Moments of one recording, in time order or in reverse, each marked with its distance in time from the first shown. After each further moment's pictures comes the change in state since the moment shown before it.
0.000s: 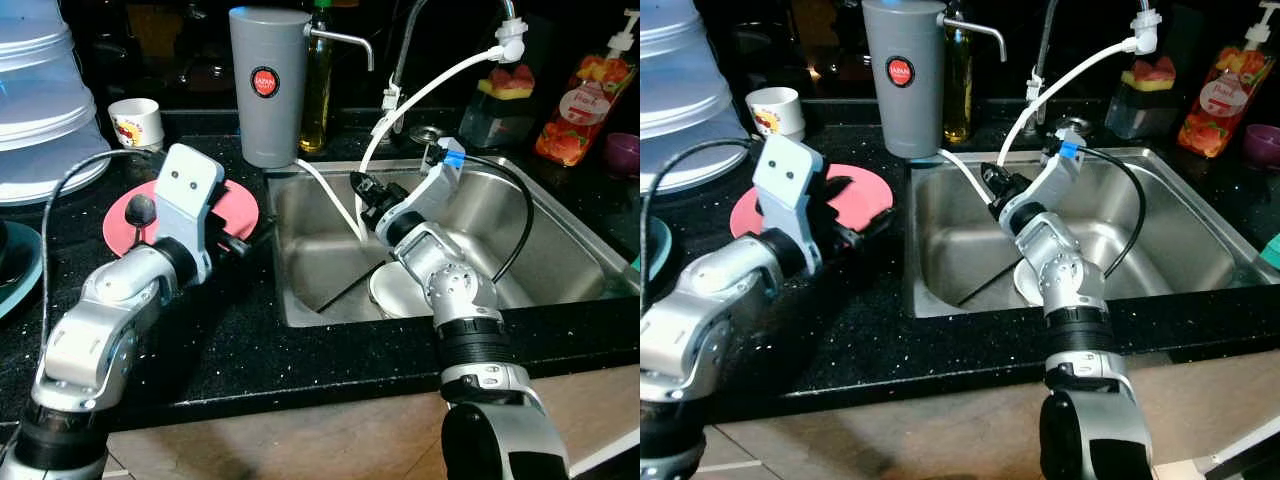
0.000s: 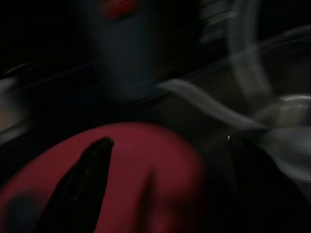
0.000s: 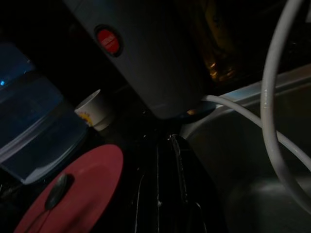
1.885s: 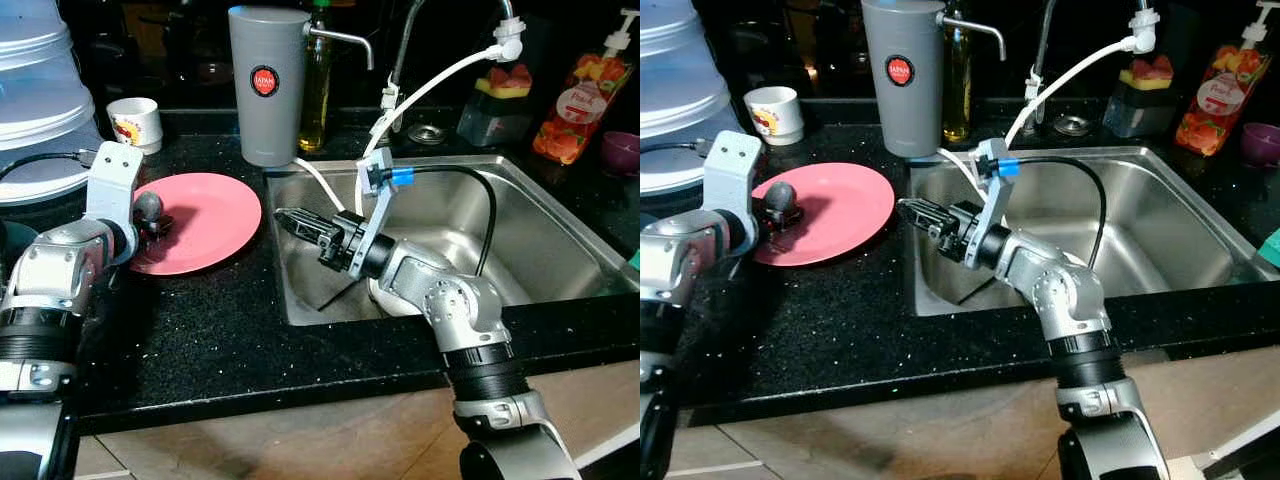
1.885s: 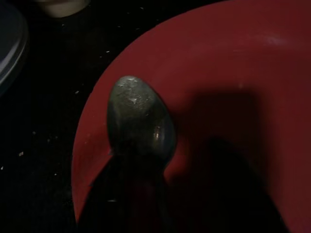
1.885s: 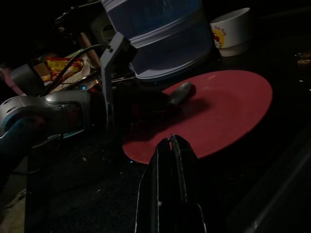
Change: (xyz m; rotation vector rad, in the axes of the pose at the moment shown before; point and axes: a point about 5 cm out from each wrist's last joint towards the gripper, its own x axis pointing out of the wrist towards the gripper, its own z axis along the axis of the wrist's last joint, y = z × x) left arm 0.026 0.077 -0.045 -0.038 0.427 0.103; right arm -0.028 0.060 -0.022 -0.116 0.303 0.595
